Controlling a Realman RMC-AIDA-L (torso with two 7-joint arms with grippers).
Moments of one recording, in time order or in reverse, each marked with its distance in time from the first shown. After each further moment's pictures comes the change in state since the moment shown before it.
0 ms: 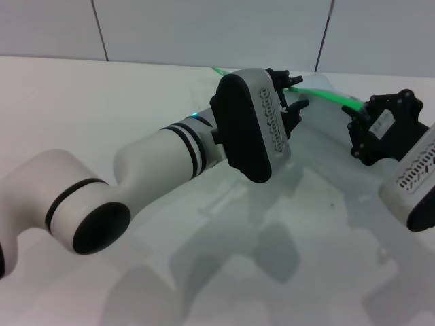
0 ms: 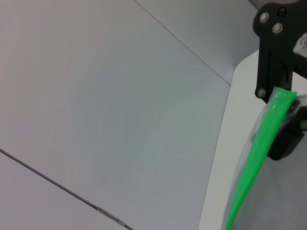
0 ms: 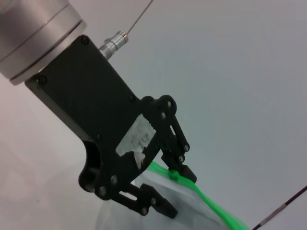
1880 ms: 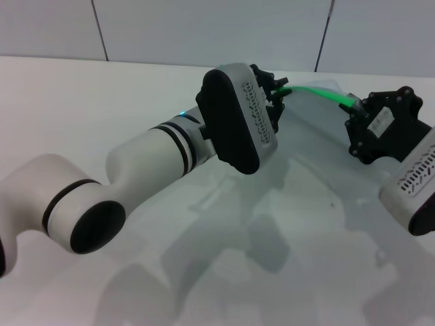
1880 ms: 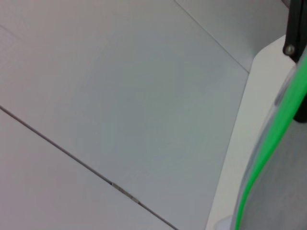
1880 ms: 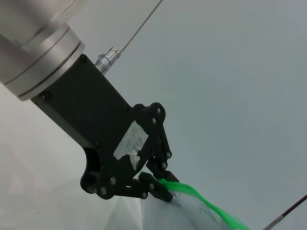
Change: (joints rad) left arm -0.007 -0.005 -0.011 0.064 -0.044 0.055 -0.005; right arm -0.023 0.000 -0.013 -0.040 0.000 0.000 -0.007
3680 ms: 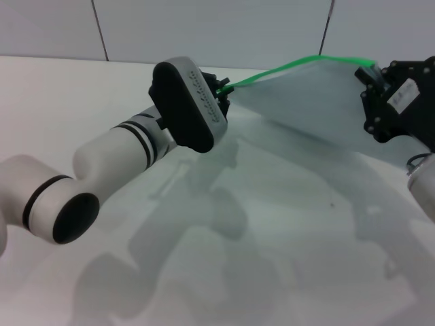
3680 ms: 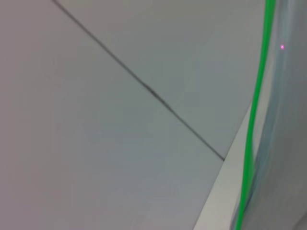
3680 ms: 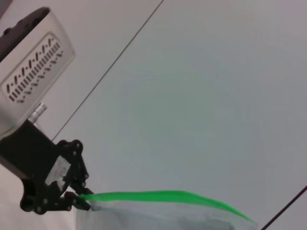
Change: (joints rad) left arm -0.051 0.004 -0.044 0.239 -0.026 0.077 -0.134; right arm -0.116 0.001 -0.010 -0.196 0.002 0.000 -0.002
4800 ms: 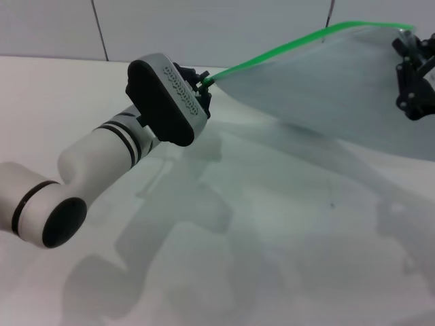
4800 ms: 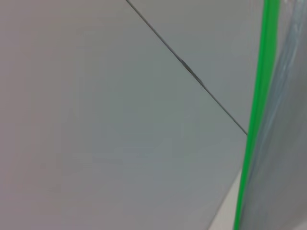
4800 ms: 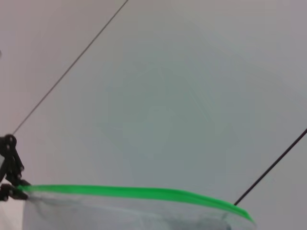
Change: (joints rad) left arm 0.002 0.001 -0.012 0.076 0.000 0.096 -0.064; right arm -0.060 0.004 -0.001 -0.043 -0.039 0.112 -0.001
